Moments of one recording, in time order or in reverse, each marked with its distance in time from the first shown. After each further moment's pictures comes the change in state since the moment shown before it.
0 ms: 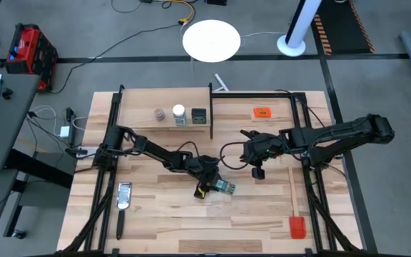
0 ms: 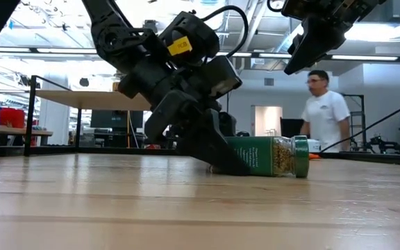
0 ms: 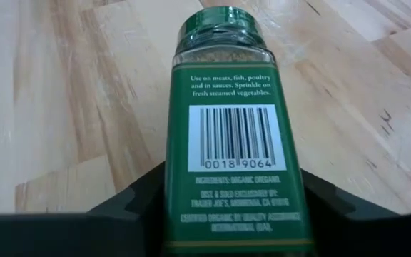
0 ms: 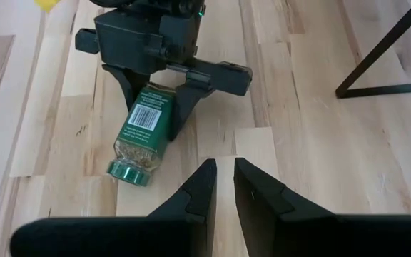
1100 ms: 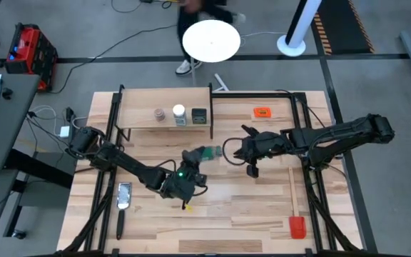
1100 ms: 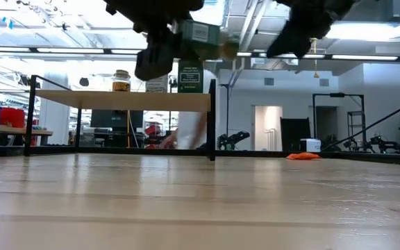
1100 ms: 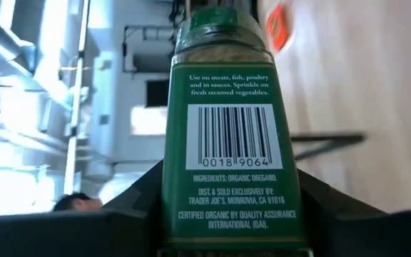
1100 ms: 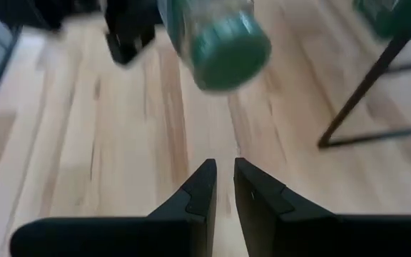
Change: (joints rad) left arm -0.305 -0.306 -0.002 -0.101 -1.560 0.792; right arm 0.017 0.000 0.000 0.189 0.085 0.052
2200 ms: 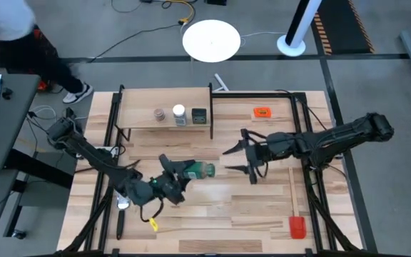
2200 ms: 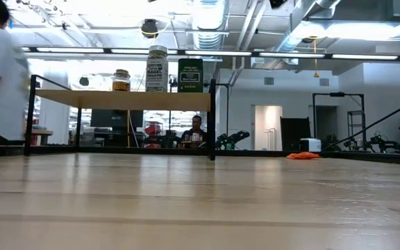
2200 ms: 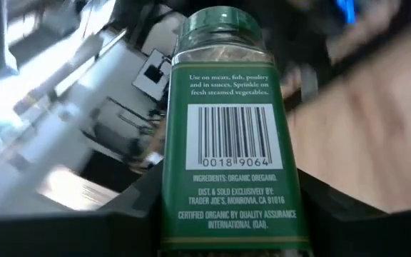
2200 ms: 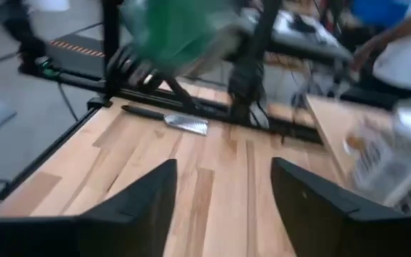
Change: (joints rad) left arm -0.193 -0.317 -0.079 0.217 0.216 -0.131; right arm 0.109 0.000 0.000 0.415 -0.041 -0.374
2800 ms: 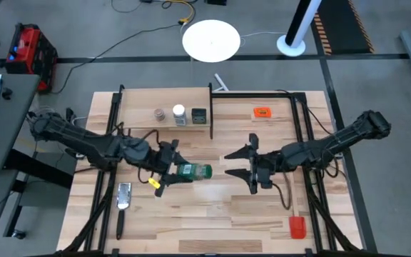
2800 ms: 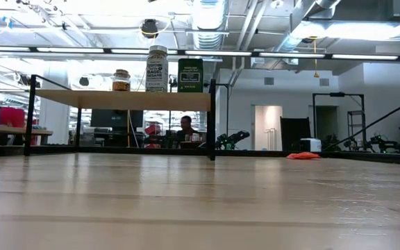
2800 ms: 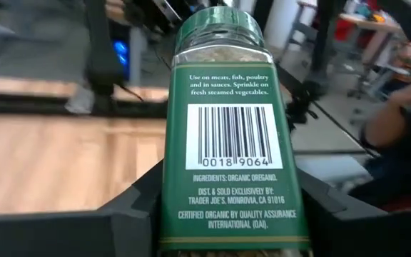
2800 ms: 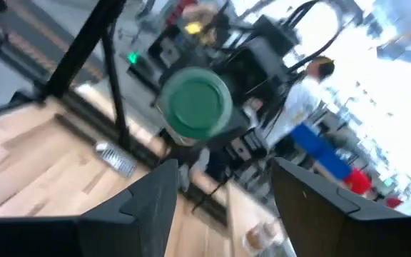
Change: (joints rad) left arm 0.321 -0.265 -0.012 -0.421 1.107 -1.064; right arm 0.170 0.035 0.075 0.151 0.278 -0.522
